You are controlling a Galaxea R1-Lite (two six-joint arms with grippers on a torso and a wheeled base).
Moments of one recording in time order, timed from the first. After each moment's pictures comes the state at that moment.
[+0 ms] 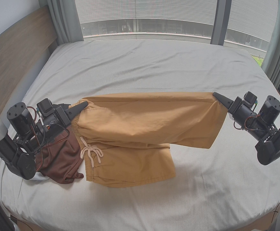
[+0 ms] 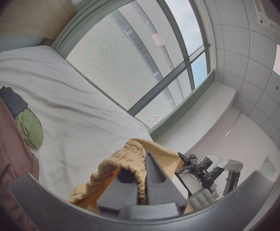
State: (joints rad) left arm -0.12 1.96 -0.58 -1.55 -0.61 -0.74; right arm 0.13 2.00 -0.67 -1.54 0.51 0.77
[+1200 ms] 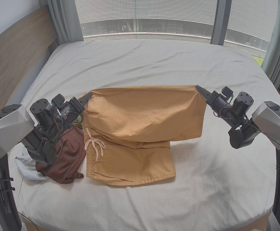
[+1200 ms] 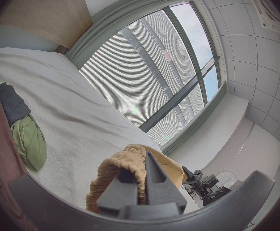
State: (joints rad) left arm -0.12 2.26 -0.95 -1.55 -0.41 -0.79; right arm 0.13 2.42 -1.27 -1.48 0.50 0.77
